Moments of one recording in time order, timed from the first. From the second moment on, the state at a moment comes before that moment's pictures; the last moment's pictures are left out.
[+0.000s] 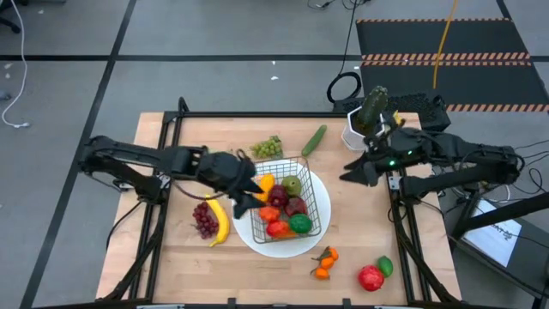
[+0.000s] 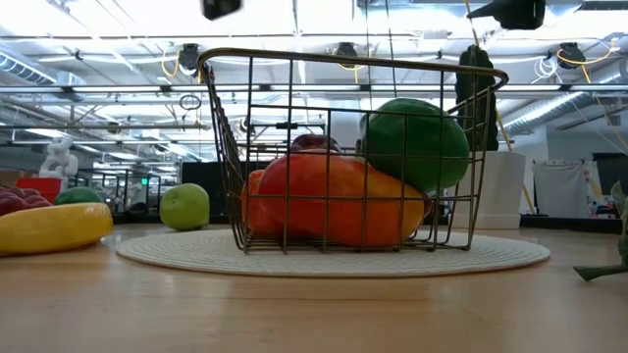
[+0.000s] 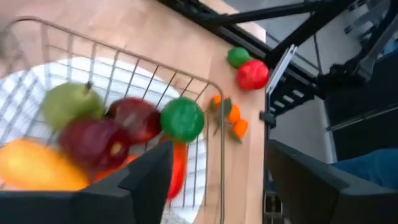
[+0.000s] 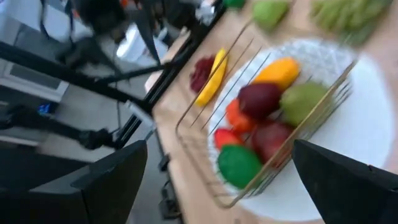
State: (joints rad) left arm -0.14 1.37 1.32 -0.55 0.09 -0.59; right arm 0.00 0.82 1.04 -0.72 -0.11 0.92
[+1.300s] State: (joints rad) left arm -0.18 1.15 1.32 -0.76 0.07 -0.45; right arm 0.93 1.34 1.13 -0.61 -0.05 2.13
